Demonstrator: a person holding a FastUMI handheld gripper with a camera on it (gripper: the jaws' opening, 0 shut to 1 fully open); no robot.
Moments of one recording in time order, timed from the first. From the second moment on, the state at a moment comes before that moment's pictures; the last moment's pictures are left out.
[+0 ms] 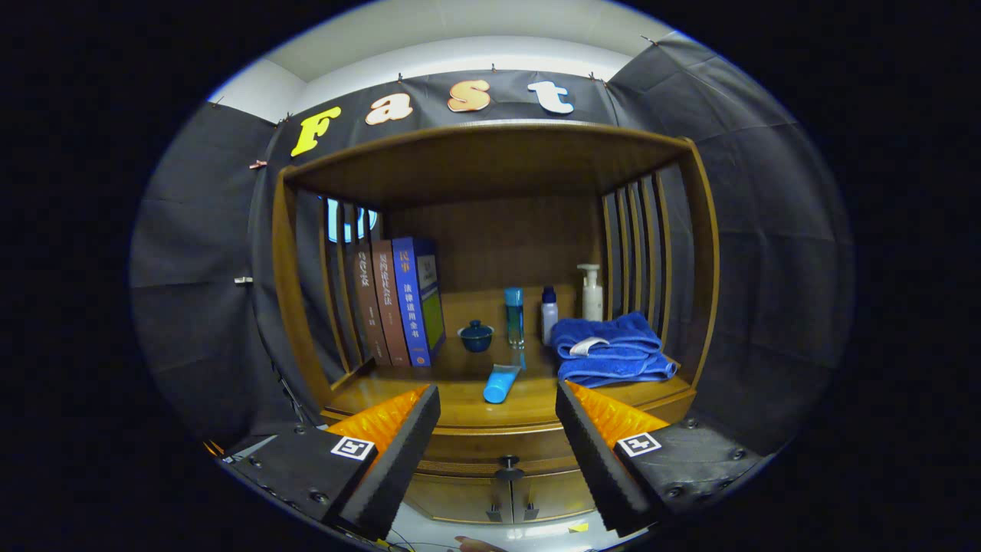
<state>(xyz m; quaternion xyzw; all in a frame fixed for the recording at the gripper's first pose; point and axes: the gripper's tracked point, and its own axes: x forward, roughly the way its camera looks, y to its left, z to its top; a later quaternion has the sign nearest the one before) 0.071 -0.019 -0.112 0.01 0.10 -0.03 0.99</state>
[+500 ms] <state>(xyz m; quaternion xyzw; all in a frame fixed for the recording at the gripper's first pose) 0.018 -0.008 -0.045 0.02 0.08 -0.02 1.00</state>
